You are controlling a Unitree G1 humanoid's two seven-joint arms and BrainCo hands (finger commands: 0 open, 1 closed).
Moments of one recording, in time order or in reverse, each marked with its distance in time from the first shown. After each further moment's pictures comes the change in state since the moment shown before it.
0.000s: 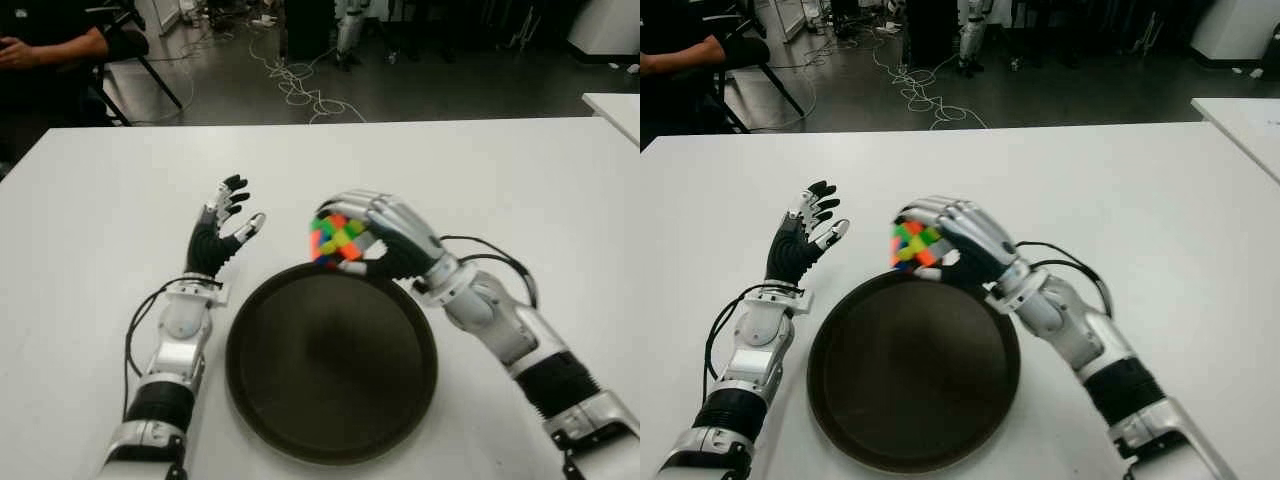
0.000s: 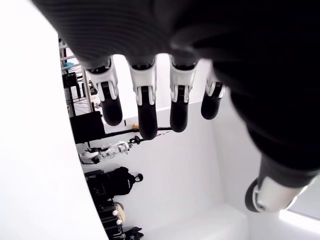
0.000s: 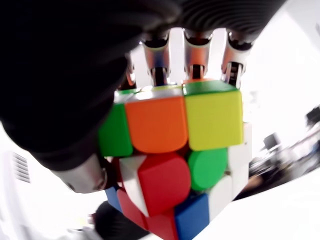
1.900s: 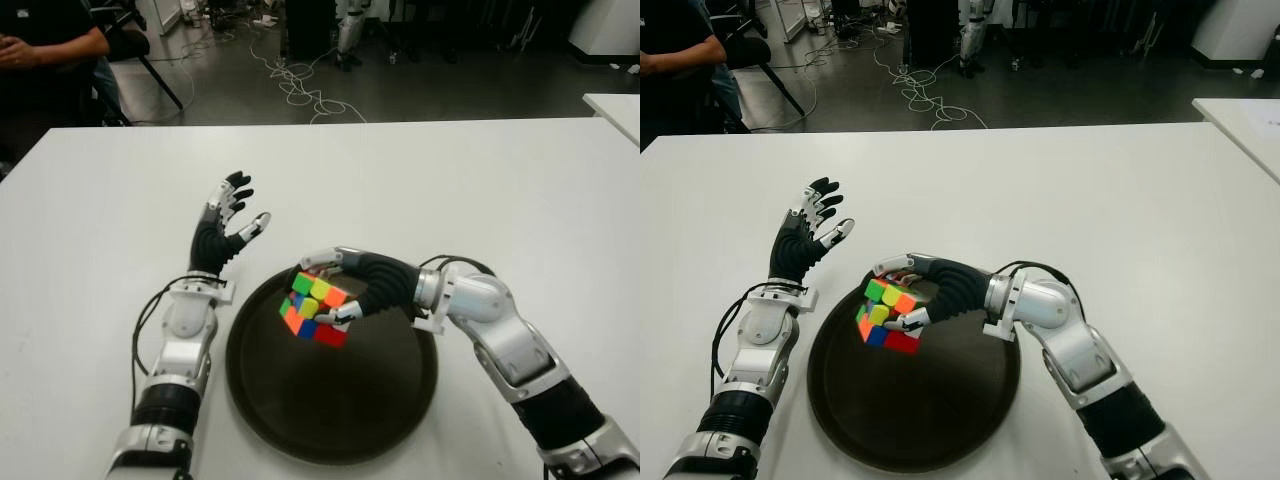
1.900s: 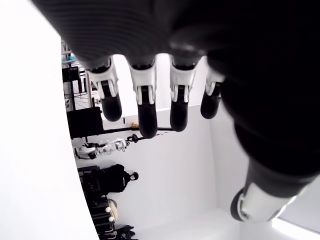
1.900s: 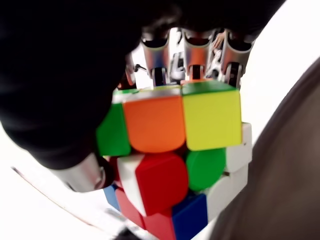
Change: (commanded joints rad) left arm 0.032 -0.014 -0.001 -0.090 -0.013 0.051 -0.017; right arm 0.043 -0.002 -0.060 -0.203 0.312 0.482 0.595
